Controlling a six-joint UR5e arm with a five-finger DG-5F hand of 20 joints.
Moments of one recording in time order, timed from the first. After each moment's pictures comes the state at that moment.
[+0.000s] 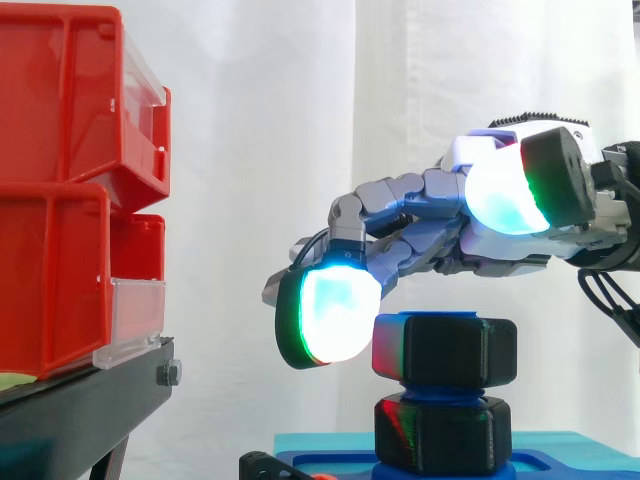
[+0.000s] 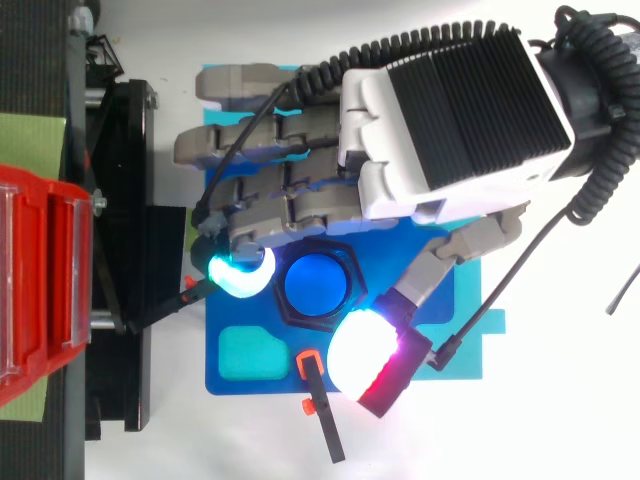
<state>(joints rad) 0.01 -2.29 -1.13 -2.79 -1.93 -1.18</state>
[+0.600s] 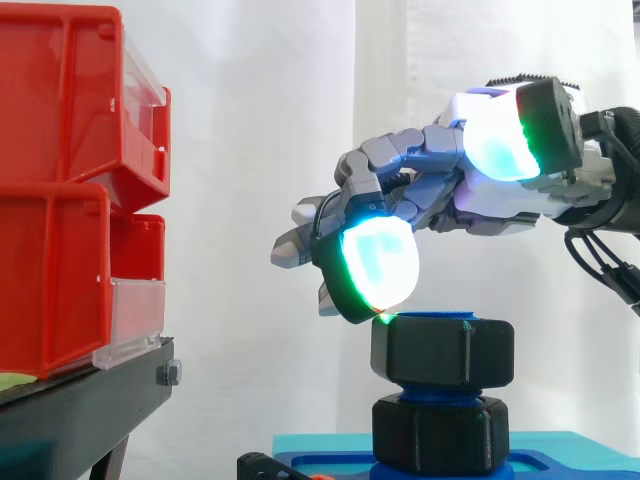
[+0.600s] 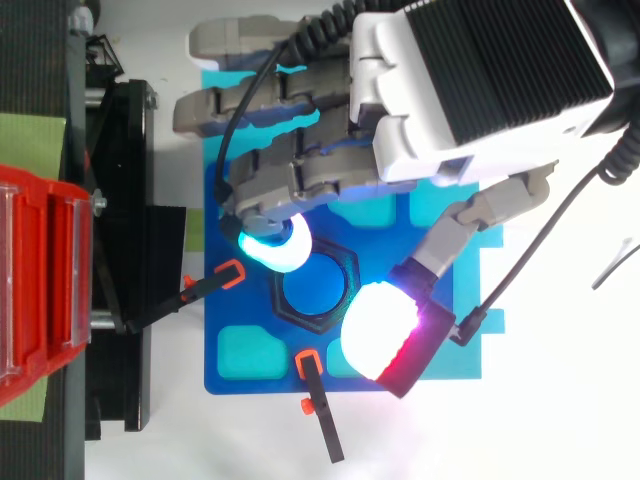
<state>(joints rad) -0.02 -2.28 -1.07 -2.84 -1.98 -1.21</state>
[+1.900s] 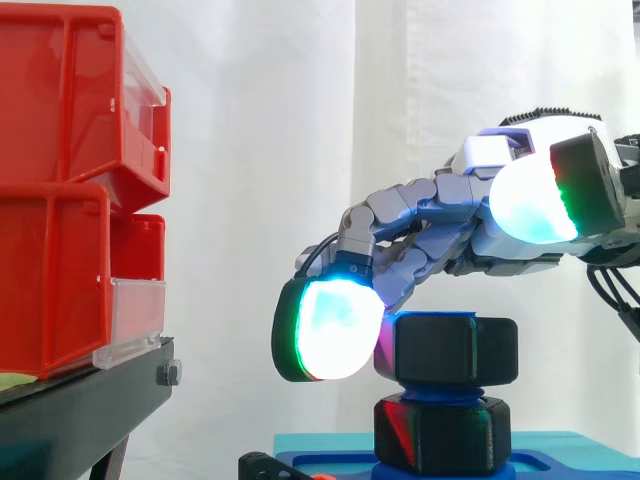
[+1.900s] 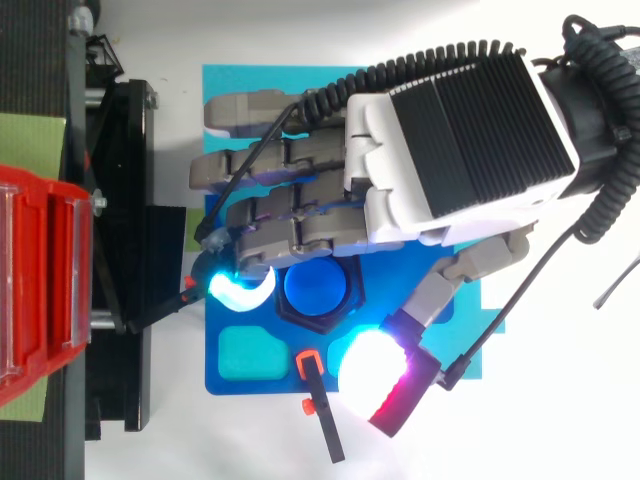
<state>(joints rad) 0.02 -2.28 -1.12 -2.86 -1.94 -1.21</state>
